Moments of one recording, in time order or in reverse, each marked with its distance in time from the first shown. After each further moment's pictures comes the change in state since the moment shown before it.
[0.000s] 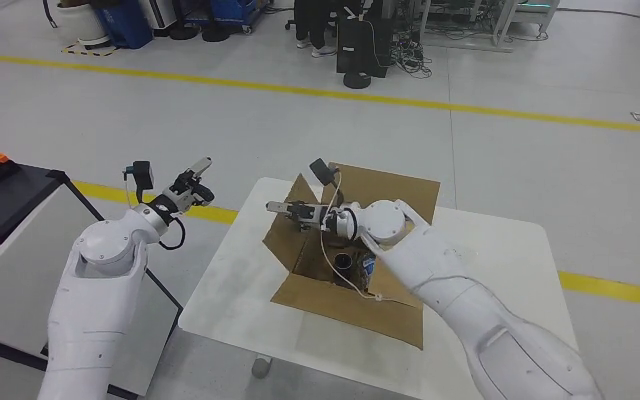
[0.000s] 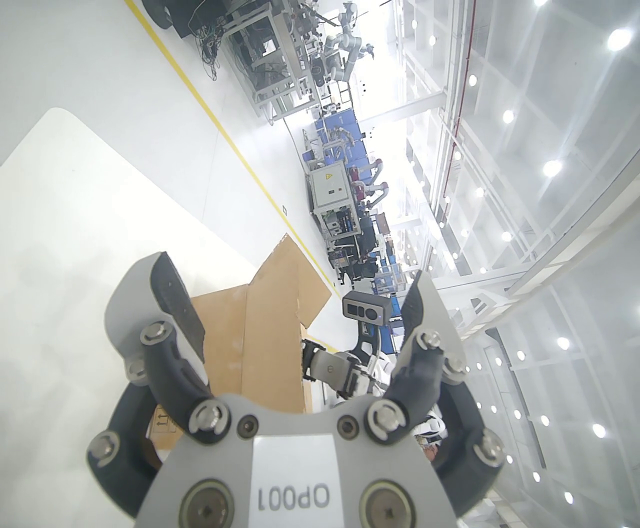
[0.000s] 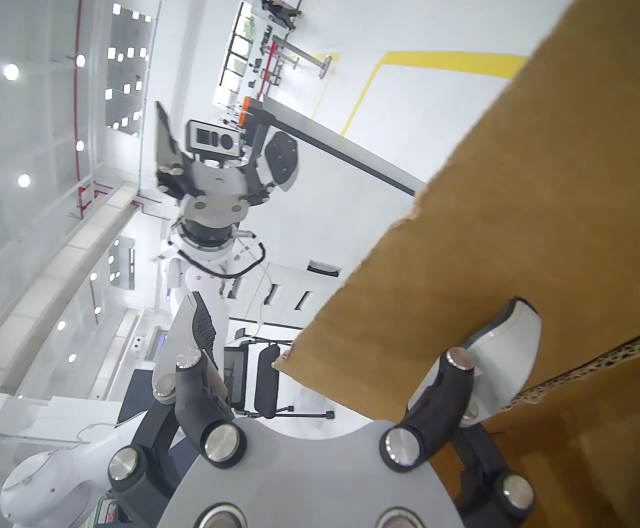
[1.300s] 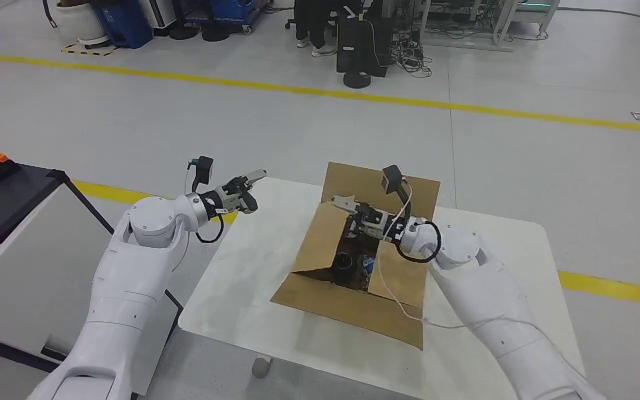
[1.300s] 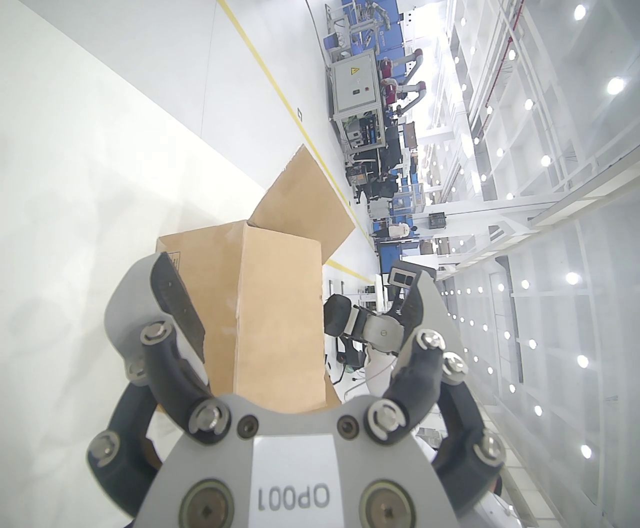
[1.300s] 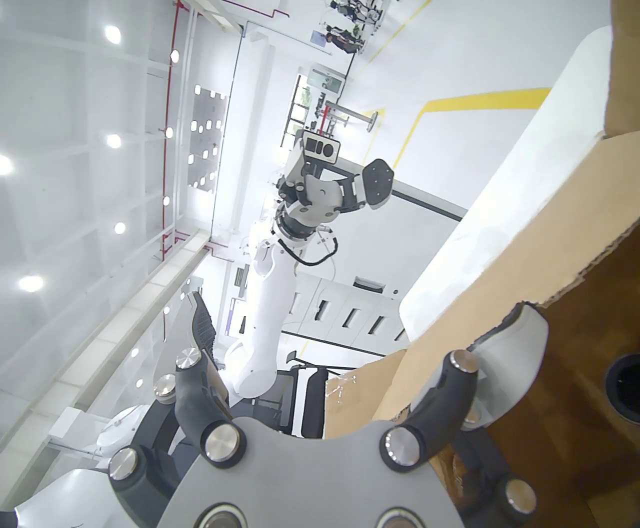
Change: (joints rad) left arm -0.244 -0.055 0.255 0.277 0.019 -0.029 -0.204; right arm -0.329 0.268 0.384 -0.424 0.114 0.000 0.123
